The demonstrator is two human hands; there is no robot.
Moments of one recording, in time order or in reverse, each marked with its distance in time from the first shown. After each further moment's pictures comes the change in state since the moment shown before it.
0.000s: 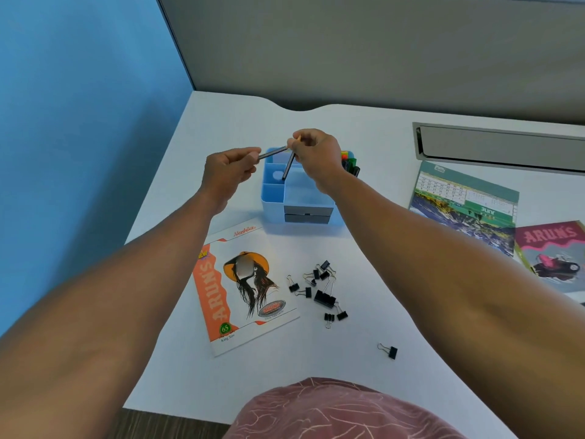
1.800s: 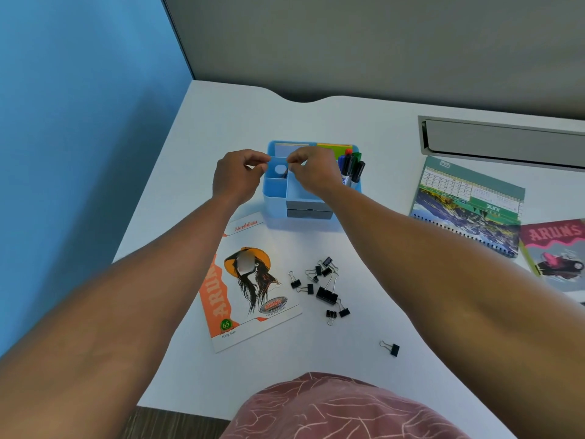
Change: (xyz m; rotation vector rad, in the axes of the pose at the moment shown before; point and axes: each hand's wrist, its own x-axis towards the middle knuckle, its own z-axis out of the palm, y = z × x) left_hand 0.009 -0.026 0.014 0.536 0.087 0.172; right_hand 0.000 0.036 0.006 -0.507 -0.111 -0.124
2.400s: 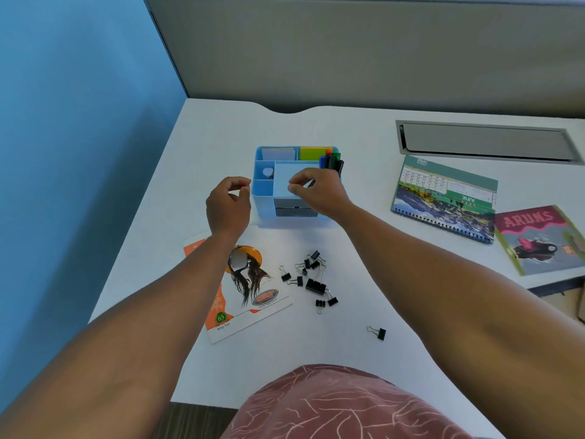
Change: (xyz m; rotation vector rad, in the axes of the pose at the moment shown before) left_hand -0.075 -0.001 0.015 -0.151 0.262 -0.094; right_hand -0.060 0.036 -0.030 0.116 -0.007 -0.094
